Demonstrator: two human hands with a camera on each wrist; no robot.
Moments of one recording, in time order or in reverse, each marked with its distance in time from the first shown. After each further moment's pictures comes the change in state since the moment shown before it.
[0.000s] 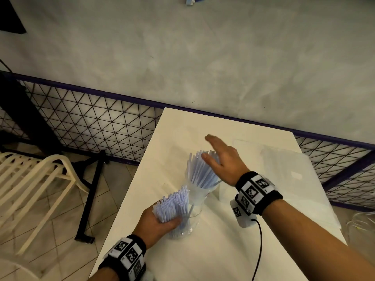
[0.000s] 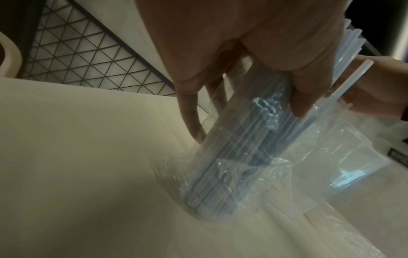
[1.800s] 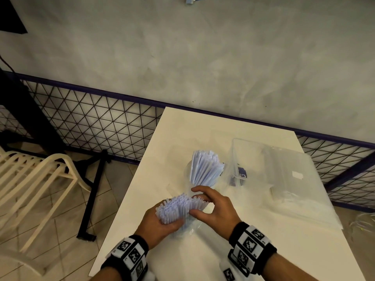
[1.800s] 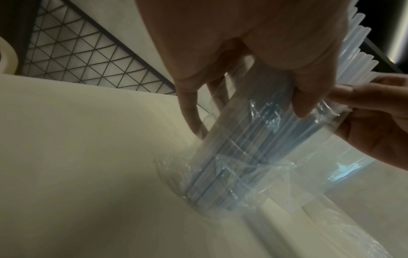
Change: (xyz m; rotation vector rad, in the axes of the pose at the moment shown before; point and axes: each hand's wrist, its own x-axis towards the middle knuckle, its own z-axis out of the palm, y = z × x) left_hand -0.004 0.004 0.008 0.012 -0.032 0.005; right_hand -0.101 -0.018 0.066 0.526 -0.022 0.120
